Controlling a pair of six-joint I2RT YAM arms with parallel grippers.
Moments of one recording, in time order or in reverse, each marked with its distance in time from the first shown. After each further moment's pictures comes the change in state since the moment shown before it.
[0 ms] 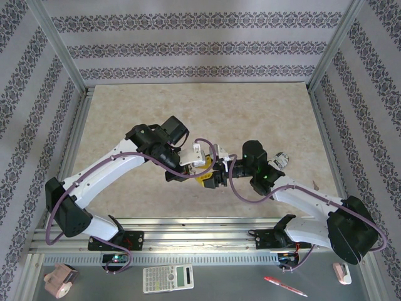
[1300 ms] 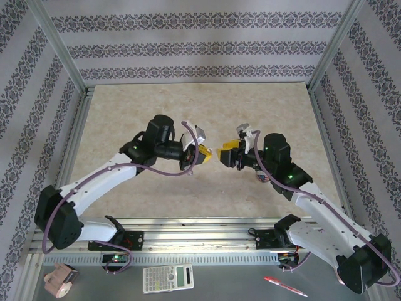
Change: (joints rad) left arm 0.101 -0.143 -0.333 0.859 0.301 -0.317; right arm -0.167 -0.262 0.130 -0.526 0.386 0.249
